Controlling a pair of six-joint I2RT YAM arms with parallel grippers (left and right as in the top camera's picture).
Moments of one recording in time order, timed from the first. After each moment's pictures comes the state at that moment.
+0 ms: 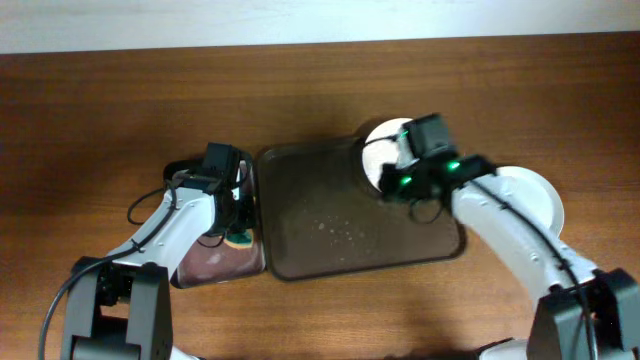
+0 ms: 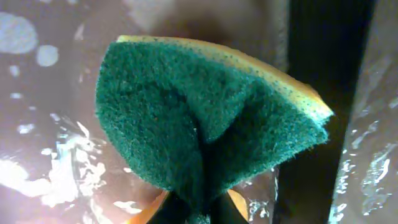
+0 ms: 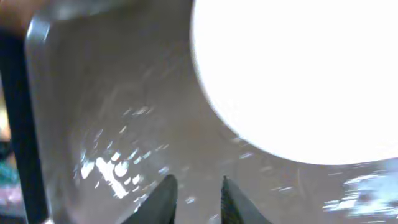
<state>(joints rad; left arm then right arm) -0.19 1.69 0.97 -0.69 0.00 -0.29 0.28 1.59 1.10 -0.65 -0.22 0.37</state>
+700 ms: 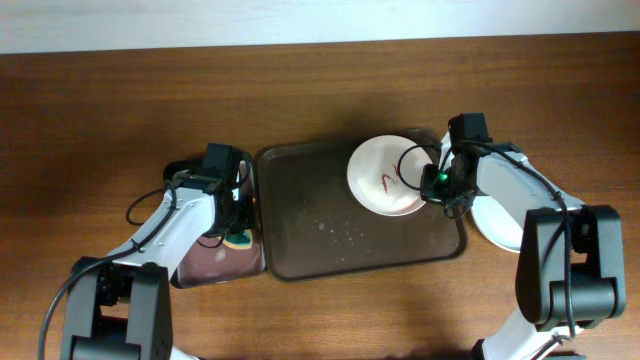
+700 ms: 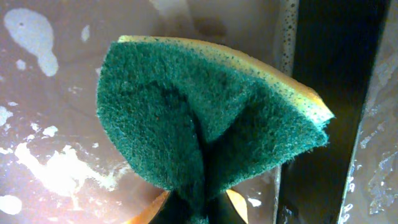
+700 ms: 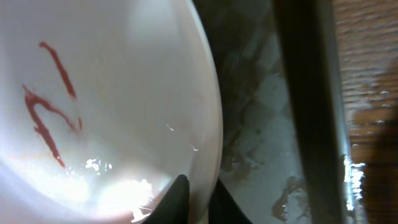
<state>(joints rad) -0.19 1.69 0.97 -0.69 -0.01 -0.29 0.02 1.85 1.11 -0.66 -0.21 0.26</state>
